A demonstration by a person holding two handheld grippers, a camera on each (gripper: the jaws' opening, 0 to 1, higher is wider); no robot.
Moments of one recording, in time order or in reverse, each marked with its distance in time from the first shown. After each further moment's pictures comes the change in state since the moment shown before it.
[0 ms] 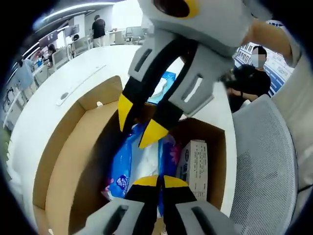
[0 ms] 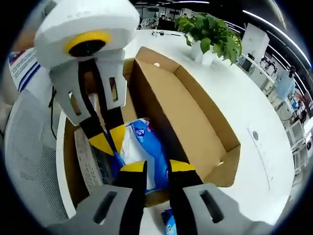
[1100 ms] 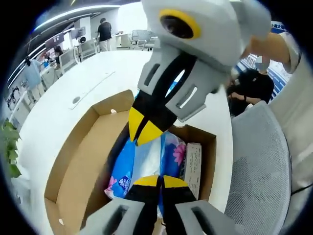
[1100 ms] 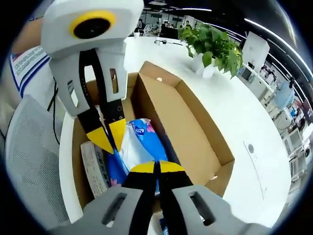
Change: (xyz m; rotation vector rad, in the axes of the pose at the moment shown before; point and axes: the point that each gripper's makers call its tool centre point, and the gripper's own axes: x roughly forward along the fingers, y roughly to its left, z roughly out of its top) left arm -0.044 0.000 0.010 -0.006 -0.023 0.064; right arm -0.023 0.006 0.035 -0.054 -0.082 -0.014
